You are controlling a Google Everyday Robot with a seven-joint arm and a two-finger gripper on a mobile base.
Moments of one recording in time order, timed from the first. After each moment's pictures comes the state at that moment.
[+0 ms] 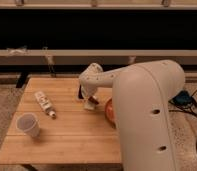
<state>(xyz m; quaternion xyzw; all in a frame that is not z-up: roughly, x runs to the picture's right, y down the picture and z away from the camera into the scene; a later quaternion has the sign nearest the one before) -0.054 0.049 0.907 -0.21 0.05 0.44 0.87</state>
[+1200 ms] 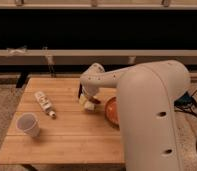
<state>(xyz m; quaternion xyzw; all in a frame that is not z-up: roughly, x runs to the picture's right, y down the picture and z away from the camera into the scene) -0.048 0.053 0.893 -0.22 0.04 0.42 0.88</state>
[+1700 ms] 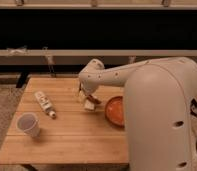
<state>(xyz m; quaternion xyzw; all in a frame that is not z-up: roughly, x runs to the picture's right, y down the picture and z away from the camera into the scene) -0.054 0.029 0.852 -0.20 0.02 0.41 0.89</state>
